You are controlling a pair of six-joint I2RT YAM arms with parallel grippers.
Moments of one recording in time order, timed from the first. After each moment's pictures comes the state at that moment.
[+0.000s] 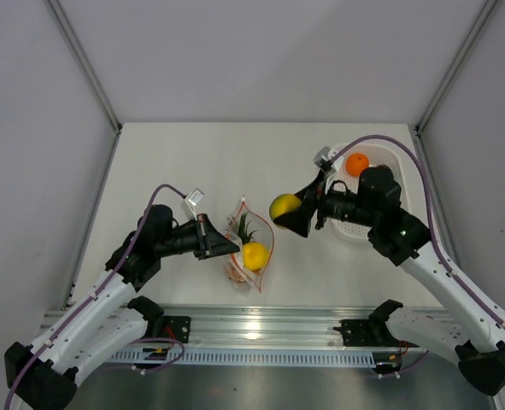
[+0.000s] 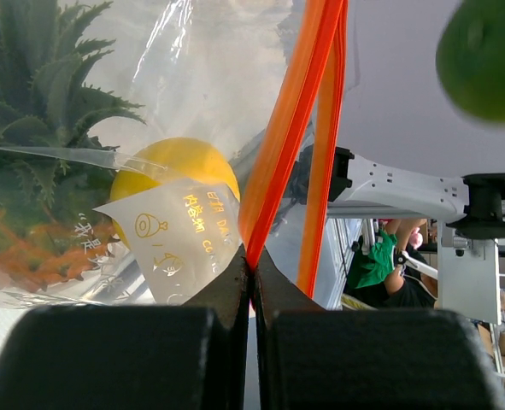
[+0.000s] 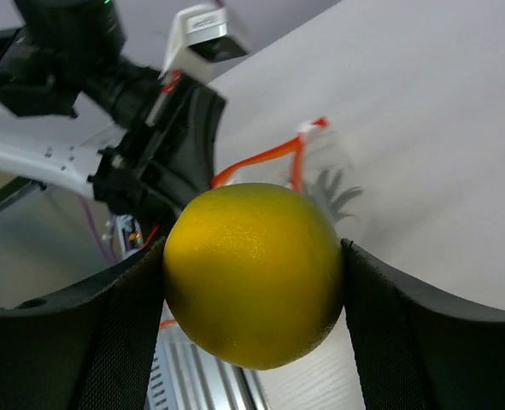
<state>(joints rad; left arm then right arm) -0.51 0.73 0.58 -0.25 0.64 -0.92 0.58 0.97 1.05 -0.25 -0.57 0.25</state>
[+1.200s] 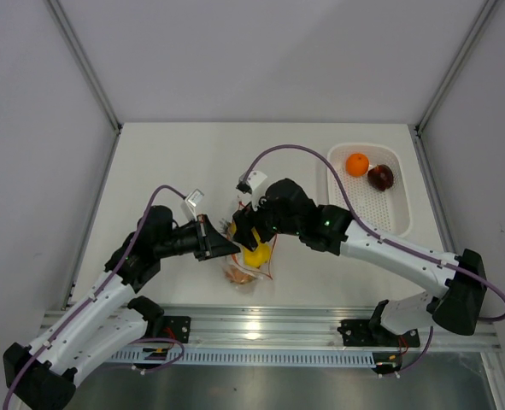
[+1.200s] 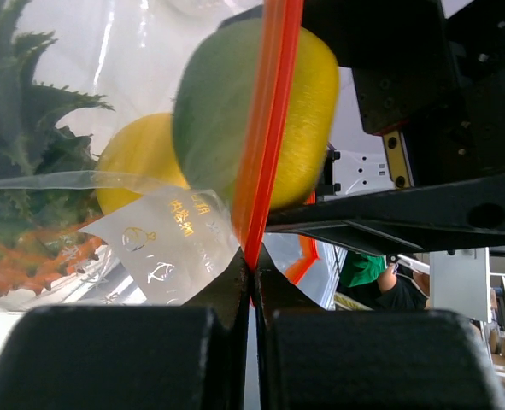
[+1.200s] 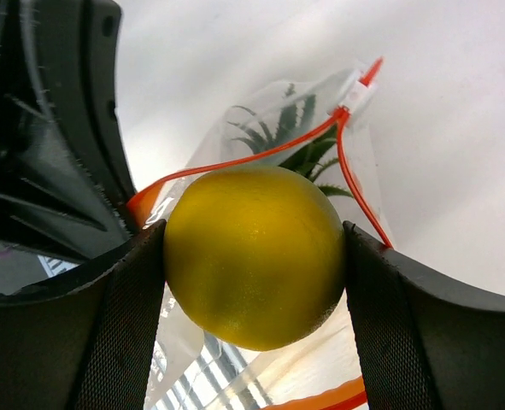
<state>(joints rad) -0.53 0.72 0.59 -0.25 0.63 -0.94 1.03 1.37 1.23 -0.39 -0.05 0.18</state>
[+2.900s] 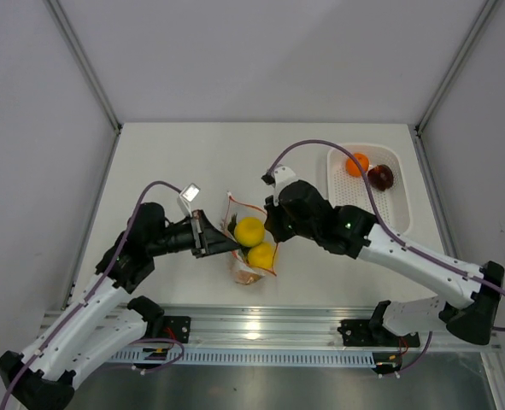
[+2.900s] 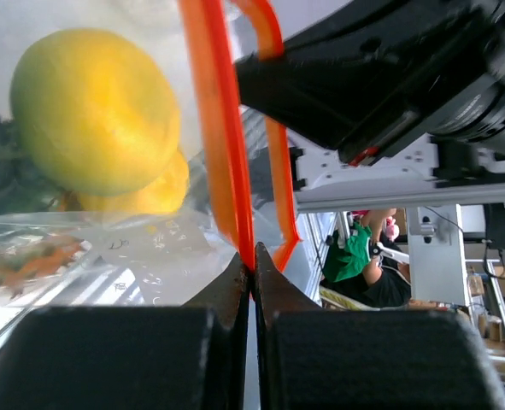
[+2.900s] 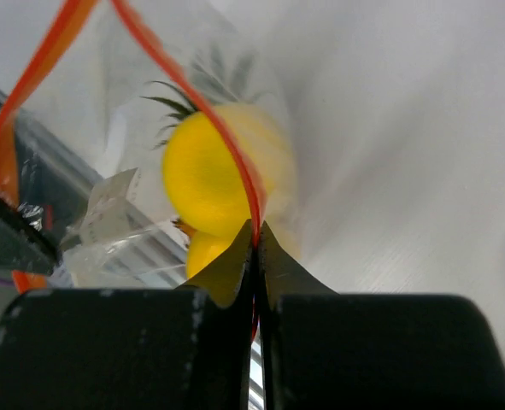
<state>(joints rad) -0.54 0.69 0.65 -0.27 0.66 -0.98 1.02 1.29 1.26 -0.62 0.17 0.40</state>
